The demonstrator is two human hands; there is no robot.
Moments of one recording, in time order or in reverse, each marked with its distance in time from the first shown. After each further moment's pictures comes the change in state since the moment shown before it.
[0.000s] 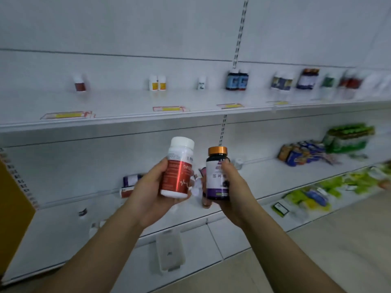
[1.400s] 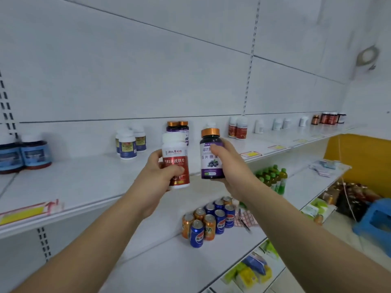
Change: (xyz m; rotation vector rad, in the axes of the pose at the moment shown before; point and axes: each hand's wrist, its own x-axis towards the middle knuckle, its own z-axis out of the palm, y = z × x) left_hand 0.492 -0.165 0.447 0.654 -0.025 0.318; right_hand 0.215 -0.376 -0.512 -0.297 0.254 -0.402
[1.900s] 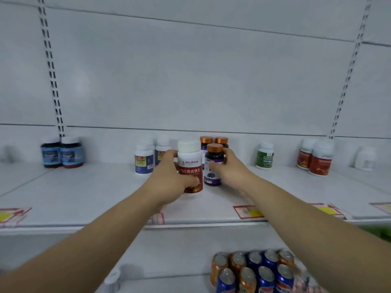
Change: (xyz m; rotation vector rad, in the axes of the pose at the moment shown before) left_hand 0.125 -0.004 0.051 0.500 0.478 -0.004; right_hand 0.230 0.051 -0.014 -0.408 -0.491 -0.135
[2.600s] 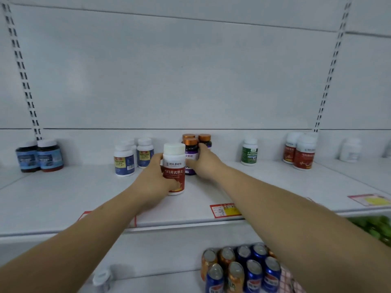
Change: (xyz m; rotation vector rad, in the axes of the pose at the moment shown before) left_hand 0.012 0.001 0.023 0.174 -0.052 -0.024; right_hand 0.042 0.011 0.001 -0.320 -0.032 -0.036
